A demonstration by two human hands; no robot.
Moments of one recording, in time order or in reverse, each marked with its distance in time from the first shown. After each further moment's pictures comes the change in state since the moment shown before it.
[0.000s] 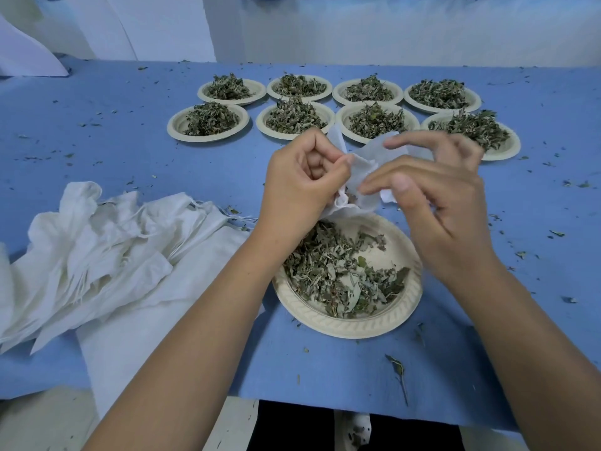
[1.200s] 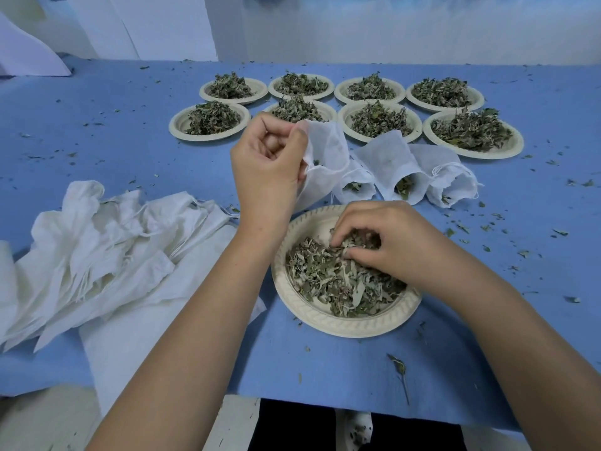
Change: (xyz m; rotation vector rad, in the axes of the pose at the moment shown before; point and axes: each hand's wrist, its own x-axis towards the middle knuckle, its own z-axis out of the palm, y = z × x) left_hand 0.007 0.009 -0.012 -0.102 0.363 -0.026; right_hand -0.001 -0.003 0.016 0.115 -0.634 0.191
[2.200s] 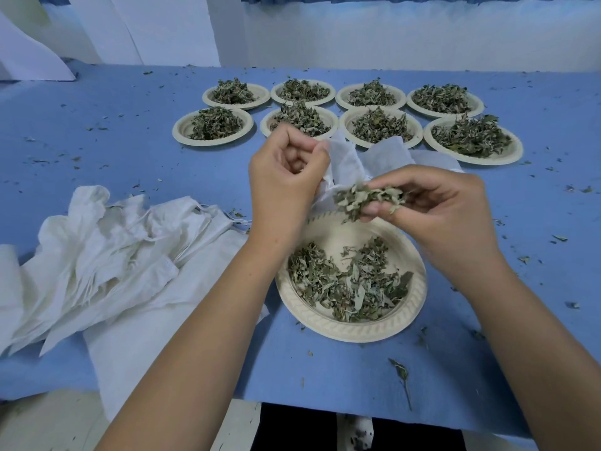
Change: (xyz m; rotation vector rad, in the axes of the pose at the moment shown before) left_hand -0.004 -0.006 0.002 0.139 -0.096 0.088; right_hand -0.008 -0.011 -0.016 0.603 0.496 -0.104
